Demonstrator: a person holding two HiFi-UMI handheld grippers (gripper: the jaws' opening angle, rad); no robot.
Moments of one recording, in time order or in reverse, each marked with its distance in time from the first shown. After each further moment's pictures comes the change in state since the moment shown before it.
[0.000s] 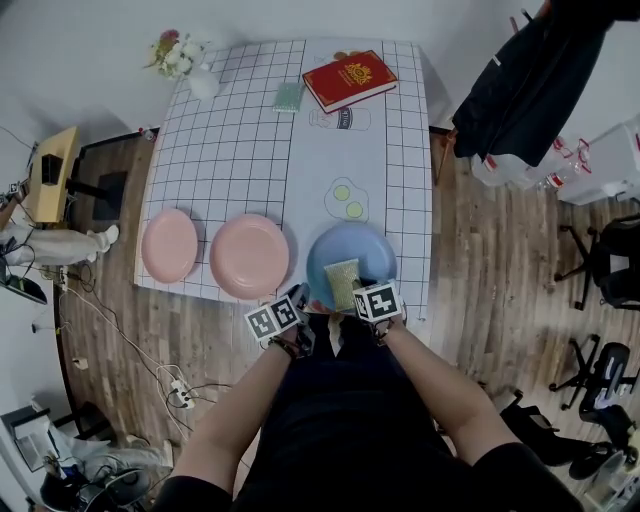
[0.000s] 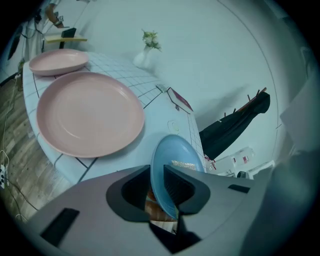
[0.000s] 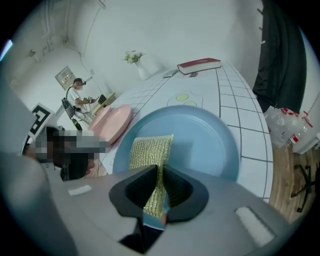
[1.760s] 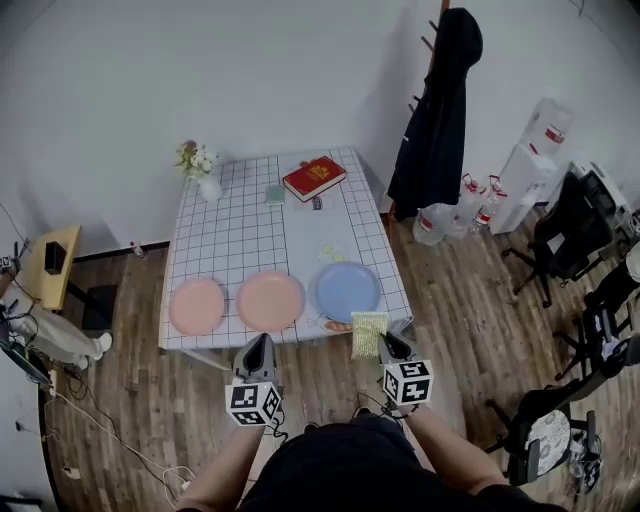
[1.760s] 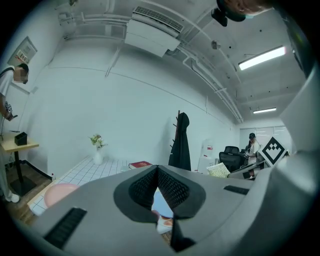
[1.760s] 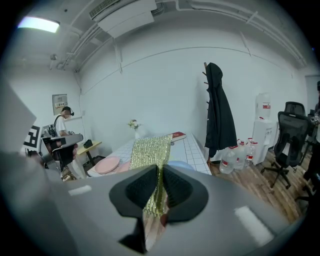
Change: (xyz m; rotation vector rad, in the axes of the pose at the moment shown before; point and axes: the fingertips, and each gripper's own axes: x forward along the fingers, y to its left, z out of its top) left arm -0.346 -0.036 0.056 0.771 -0.631 -0.298; right arm -0.274 0.172 -0.068 0.092 -0.721 -0.339
